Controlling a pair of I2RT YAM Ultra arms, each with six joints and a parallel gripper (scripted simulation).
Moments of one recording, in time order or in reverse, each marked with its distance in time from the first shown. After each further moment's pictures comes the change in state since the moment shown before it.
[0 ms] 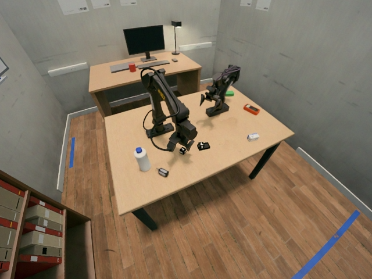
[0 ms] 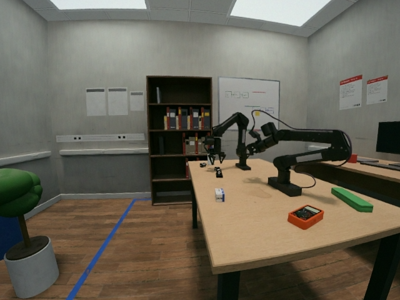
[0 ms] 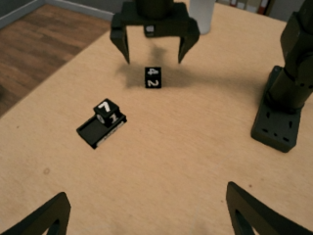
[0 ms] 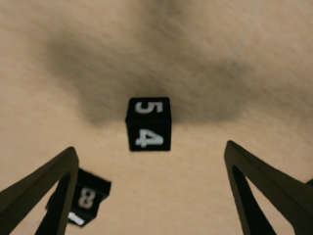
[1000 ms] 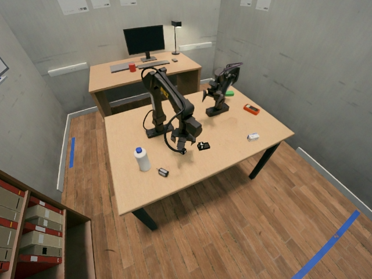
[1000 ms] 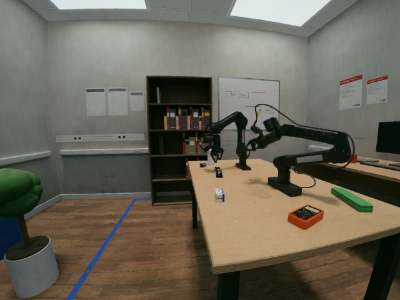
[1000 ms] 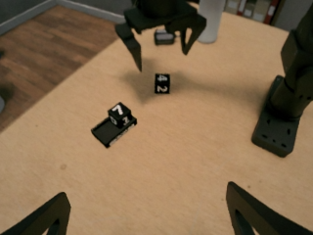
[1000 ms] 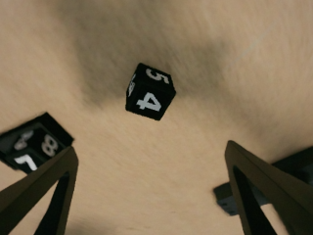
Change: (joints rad) left arm 0.026 -0.041 0.114 -0.145 -0.014 -0.008; right arm 0.050 0.060 0.166 -0.201 0.006 -0.432
